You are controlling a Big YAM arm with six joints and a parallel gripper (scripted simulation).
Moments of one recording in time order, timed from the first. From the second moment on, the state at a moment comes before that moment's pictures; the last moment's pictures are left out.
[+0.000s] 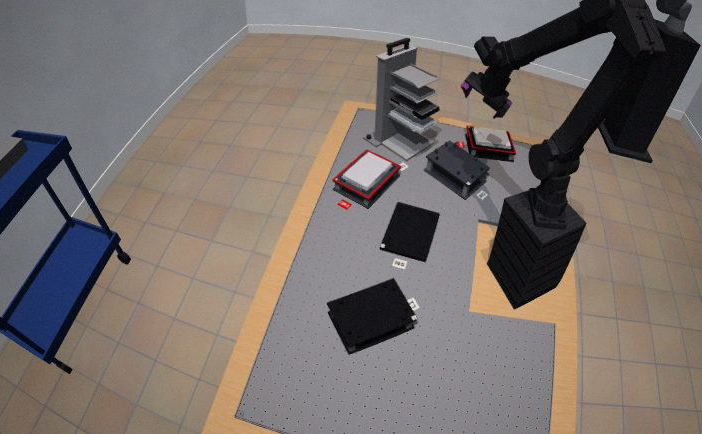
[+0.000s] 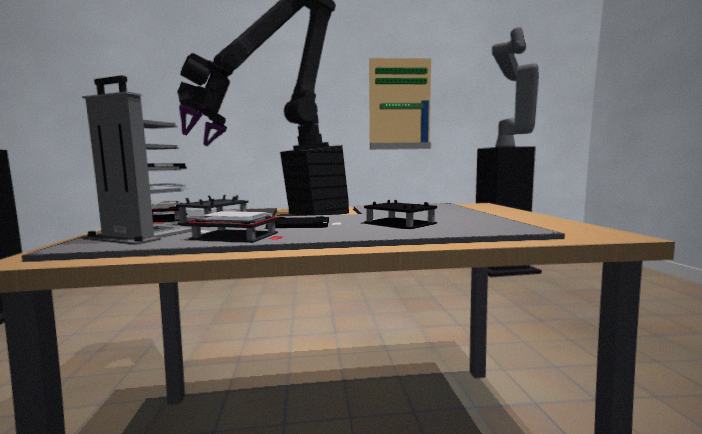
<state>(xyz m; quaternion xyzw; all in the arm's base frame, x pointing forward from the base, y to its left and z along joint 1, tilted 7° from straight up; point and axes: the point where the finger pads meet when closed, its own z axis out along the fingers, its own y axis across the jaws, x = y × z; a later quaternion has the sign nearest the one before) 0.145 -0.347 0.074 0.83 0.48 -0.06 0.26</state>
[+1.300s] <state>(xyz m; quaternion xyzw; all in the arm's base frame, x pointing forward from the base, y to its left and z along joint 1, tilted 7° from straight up) 0.177 -0.298 0.068 0.56 0.73 -0.12 0.37</state>
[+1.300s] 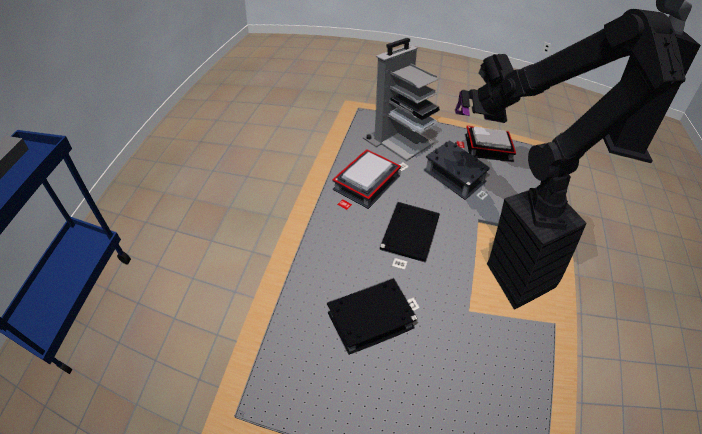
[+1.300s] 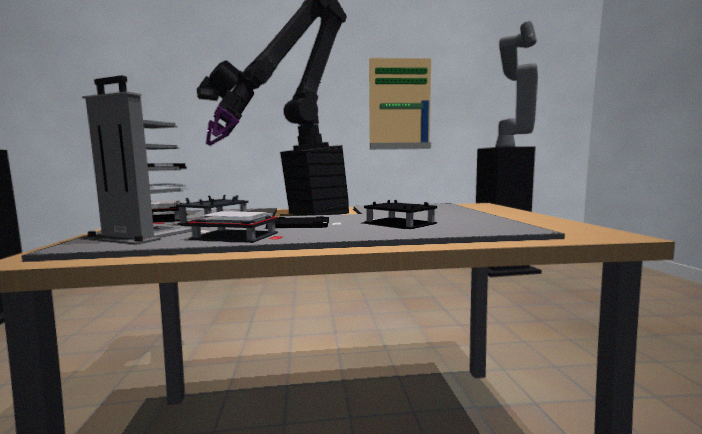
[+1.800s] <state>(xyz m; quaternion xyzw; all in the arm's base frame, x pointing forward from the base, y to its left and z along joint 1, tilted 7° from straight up) 0.178 -0.298 0.068 0.42 0.80 -0.13 0.40</state>
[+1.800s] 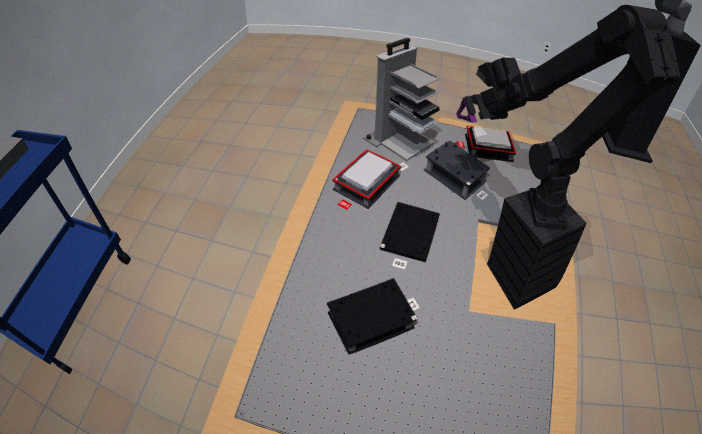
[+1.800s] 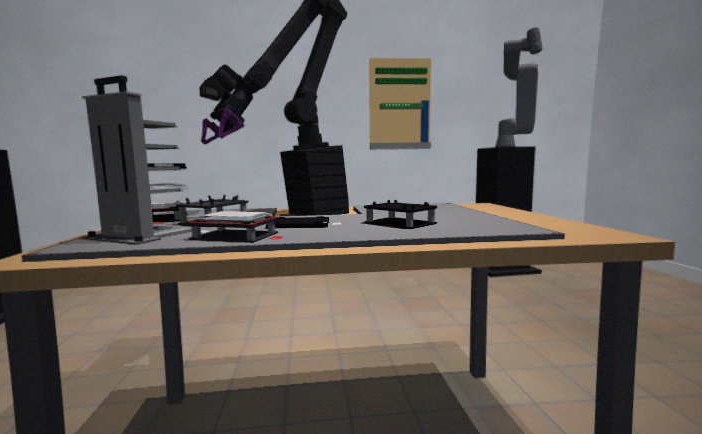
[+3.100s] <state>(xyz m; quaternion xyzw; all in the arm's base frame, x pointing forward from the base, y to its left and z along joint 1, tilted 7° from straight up) 0.178 -0.302 0.039 0.28 0.85 -0.16 0.40</state>
